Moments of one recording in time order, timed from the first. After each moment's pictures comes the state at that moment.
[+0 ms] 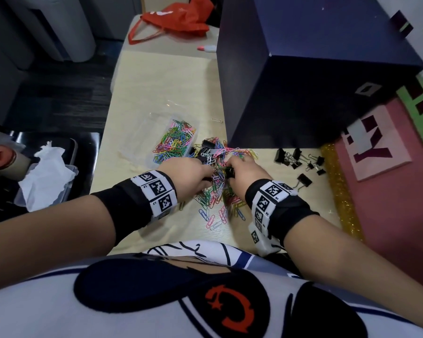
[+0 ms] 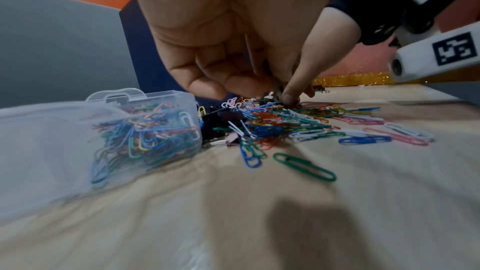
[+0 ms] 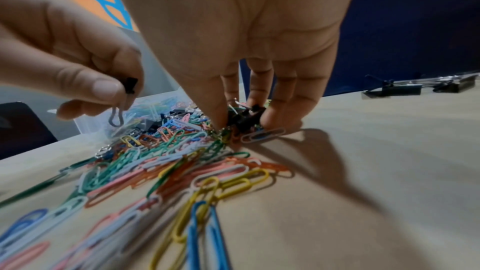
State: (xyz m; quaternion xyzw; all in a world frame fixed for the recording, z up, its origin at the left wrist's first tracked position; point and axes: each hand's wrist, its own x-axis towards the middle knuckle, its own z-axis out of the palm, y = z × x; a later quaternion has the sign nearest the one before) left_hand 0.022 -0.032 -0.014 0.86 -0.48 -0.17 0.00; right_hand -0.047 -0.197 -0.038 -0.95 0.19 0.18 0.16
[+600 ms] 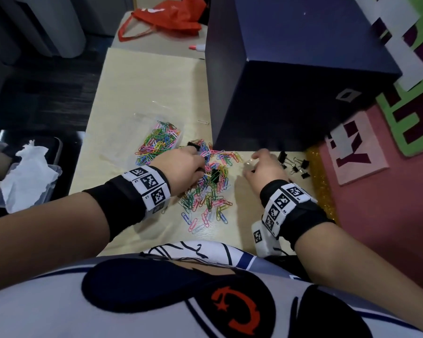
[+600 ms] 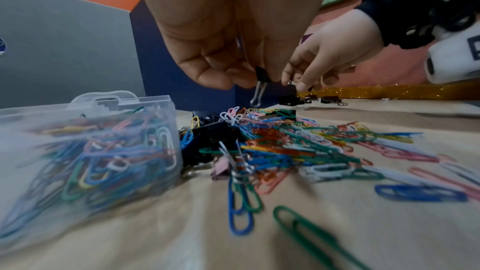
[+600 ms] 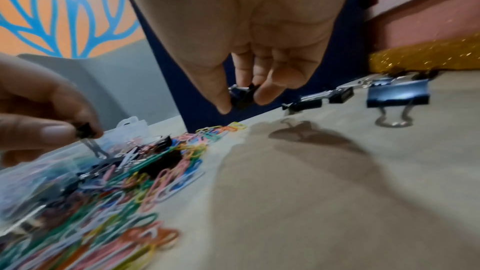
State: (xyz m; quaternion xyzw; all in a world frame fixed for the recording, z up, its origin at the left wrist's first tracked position) left_hand 0.027 -0.060 -0.006 0.88 -0.45 -0.14 0.08; right_hand -0.066 -0.255 -0.022 -0.91 0.34 0.06 0.22
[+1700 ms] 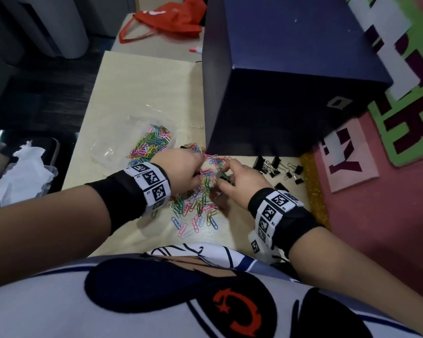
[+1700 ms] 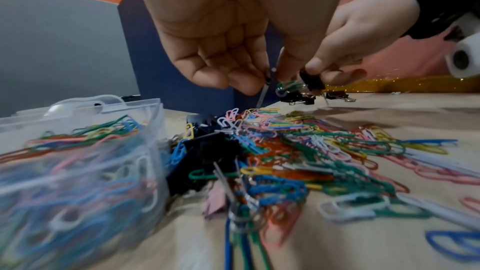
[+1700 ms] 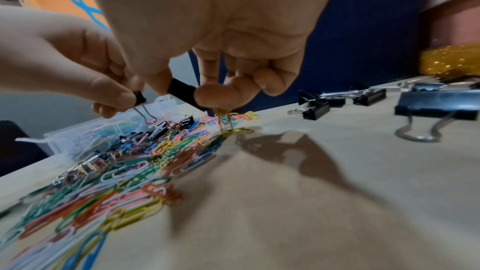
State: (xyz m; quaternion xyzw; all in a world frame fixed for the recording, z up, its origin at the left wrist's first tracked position) left_hand 0.027 -0.086 0.001 0.89 -0.43 -0.13 0.02; right_hand -0.067 -0.249 -0.018 -0.95 0.14 0.15 0.23
